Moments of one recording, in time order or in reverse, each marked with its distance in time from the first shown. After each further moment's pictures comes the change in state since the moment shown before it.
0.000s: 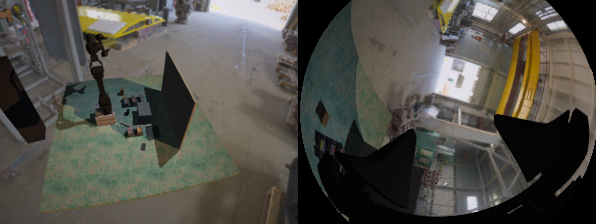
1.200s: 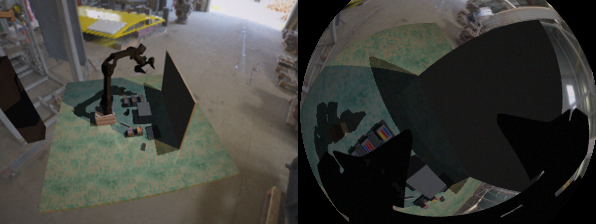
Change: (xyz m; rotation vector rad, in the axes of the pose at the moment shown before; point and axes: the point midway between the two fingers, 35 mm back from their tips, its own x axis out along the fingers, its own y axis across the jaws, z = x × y) arm 0.107 0.273 -0.277 1.059 0.718 0.744
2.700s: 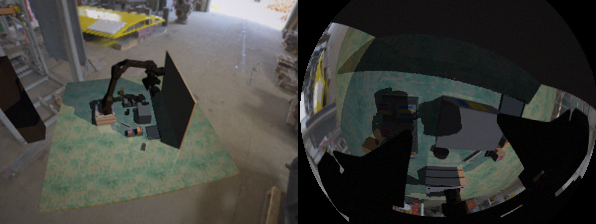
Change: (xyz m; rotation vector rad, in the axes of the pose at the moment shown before) arm 0.070 0.015 -0.182 0.926 0.532 0.468
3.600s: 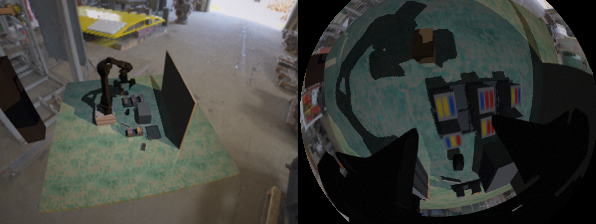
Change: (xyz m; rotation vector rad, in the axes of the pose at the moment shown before) arm 0.061 0.213 -0.139 -1.276 -0.018 0.033
